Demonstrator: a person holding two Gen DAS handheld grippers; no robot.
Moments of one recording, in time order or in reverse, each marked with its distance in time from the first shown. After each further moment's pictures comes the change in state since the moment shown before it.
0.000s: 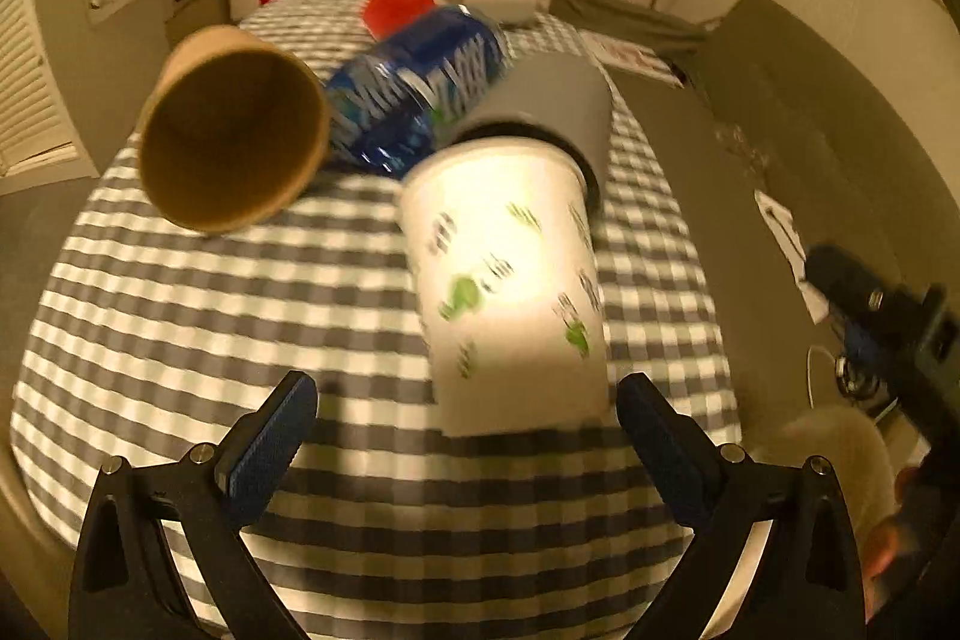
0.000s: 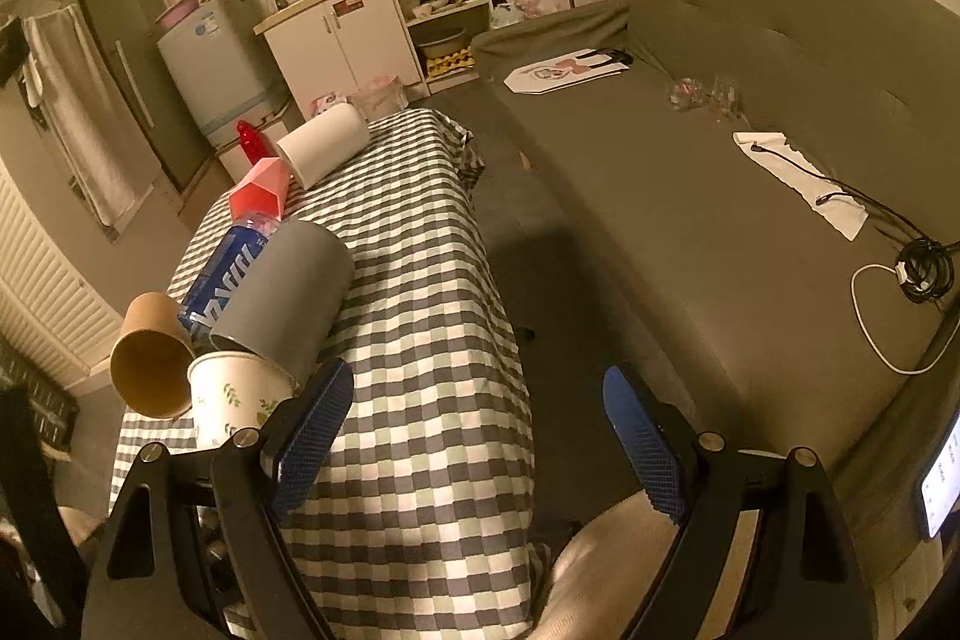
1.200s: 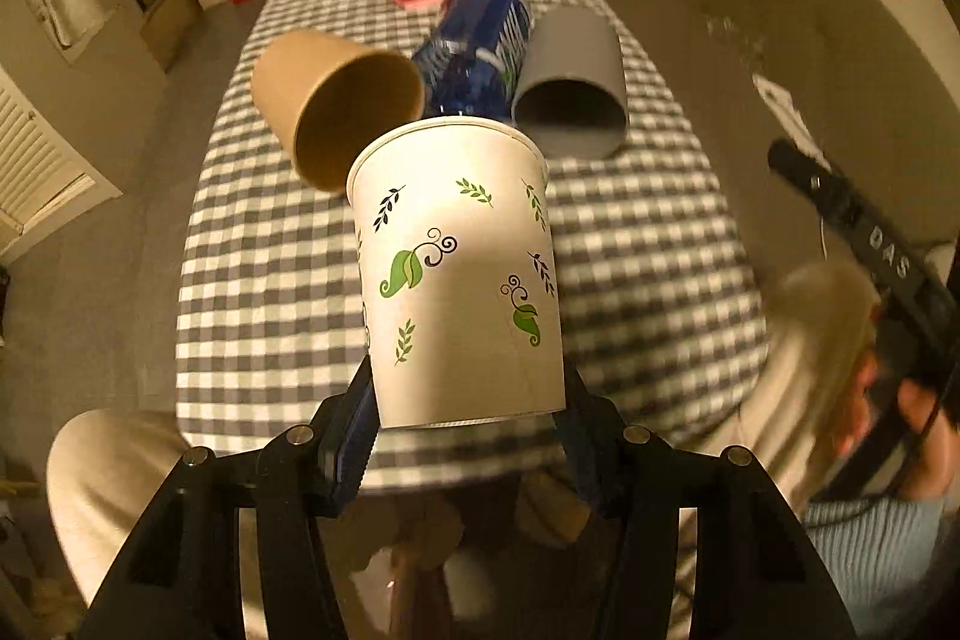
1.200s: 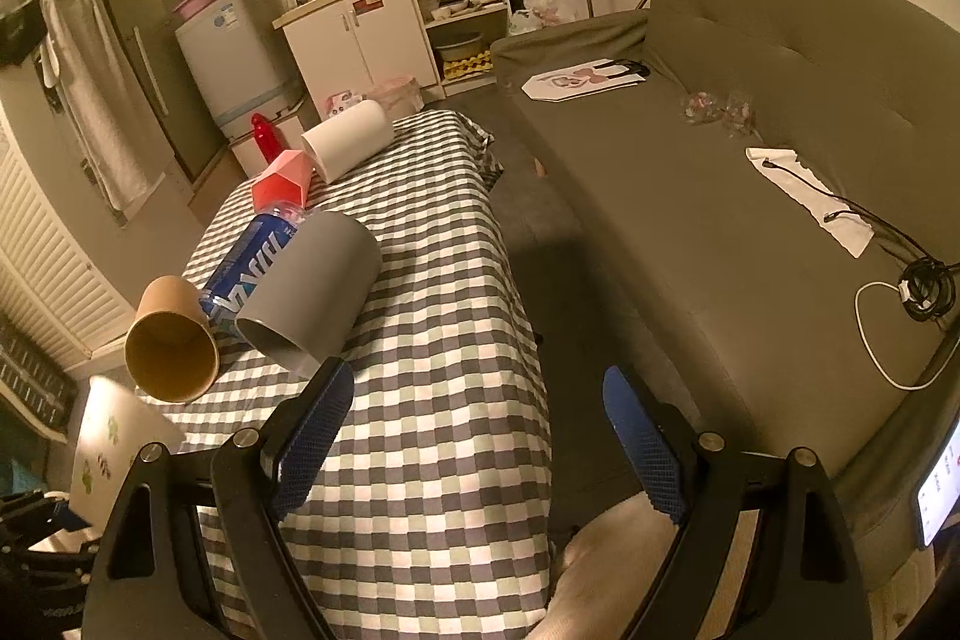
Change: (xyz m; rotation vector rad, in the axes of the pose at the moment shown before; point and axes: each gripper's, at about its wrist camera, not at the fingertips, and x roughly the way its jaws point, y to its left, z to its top) left arm -0.080 0.040 -0.004 0.196 0.232 0.078; right arm -0.008 0.016 -0.006 -0.047 -0.011 0.018
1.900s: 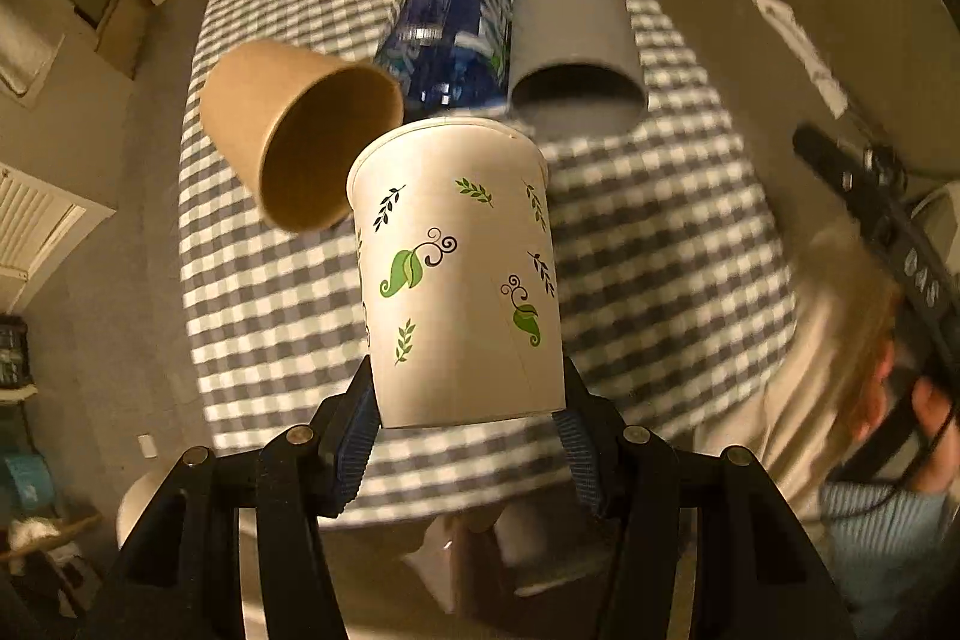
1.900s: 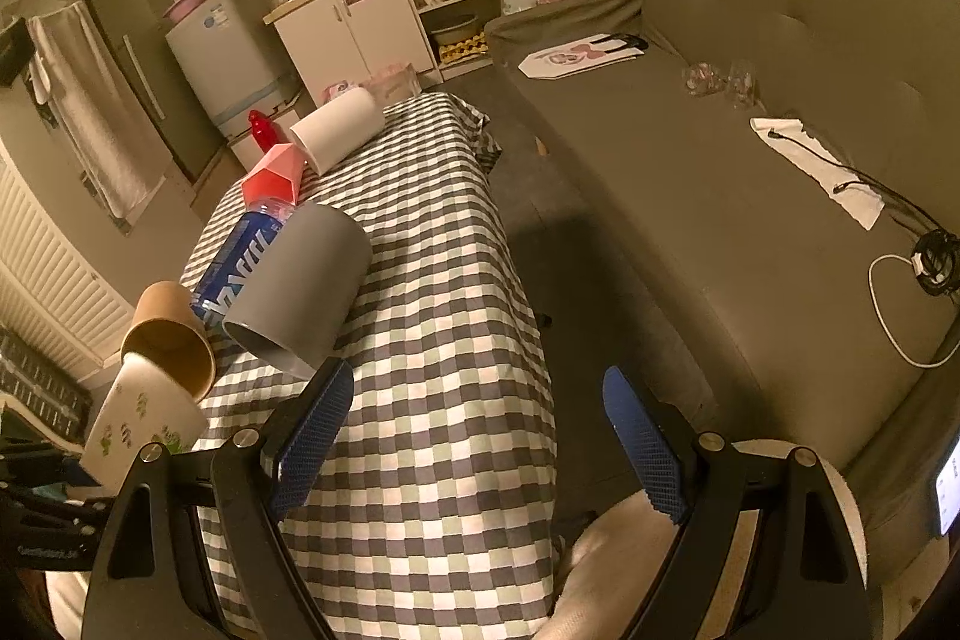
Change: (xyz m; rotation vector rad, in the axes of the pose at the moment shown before) left arm 0.021 -0.004 0.050 0.150 0.207 0.045; right arm 0.018 -0.010 0.002 0.058 0.056 0.024
